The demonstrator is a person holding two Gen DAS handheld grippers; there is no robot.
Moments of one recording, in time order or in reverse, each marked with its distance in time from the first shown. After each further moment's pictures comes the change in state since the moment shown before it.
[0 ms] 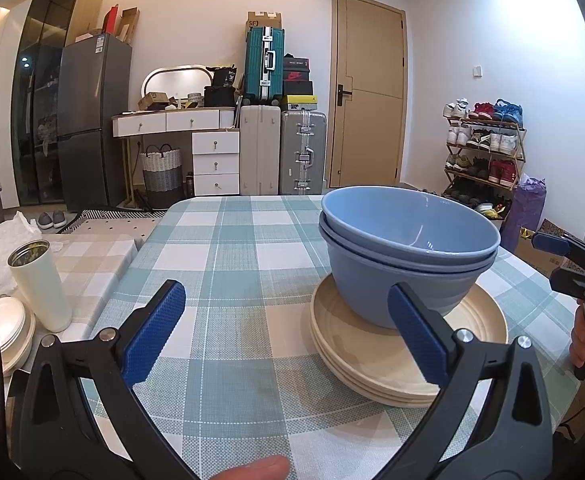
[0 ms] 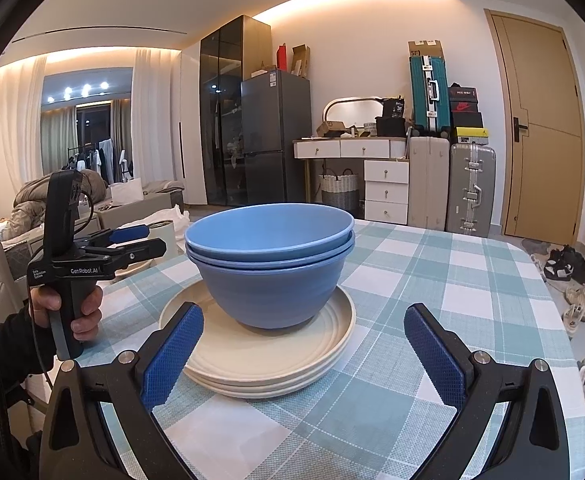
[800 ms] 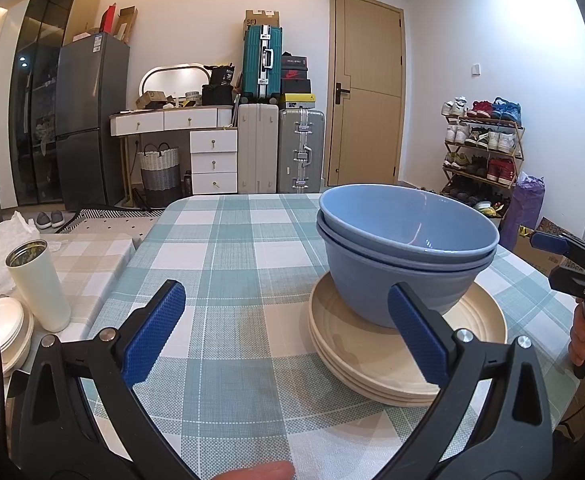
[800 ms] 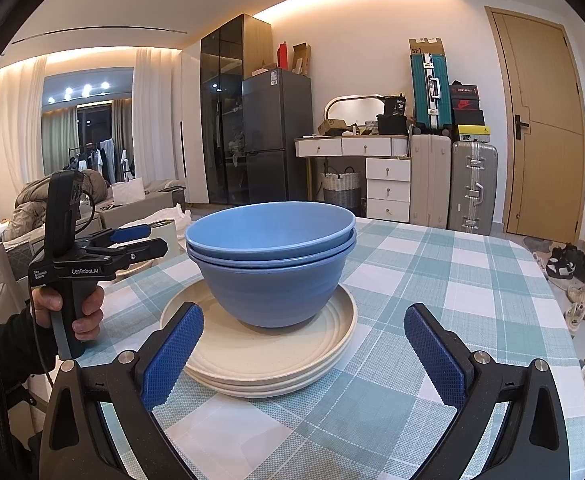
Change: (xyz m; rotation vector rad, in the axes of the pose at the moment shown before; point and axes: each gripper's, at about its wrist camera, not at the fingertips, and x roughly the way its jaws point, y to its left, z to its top) left arm 0.002 -0.001 0.001 0.001 0.007 -0.004; right arm 0.000 0.000 -0.001 0.003 0.002 0.008
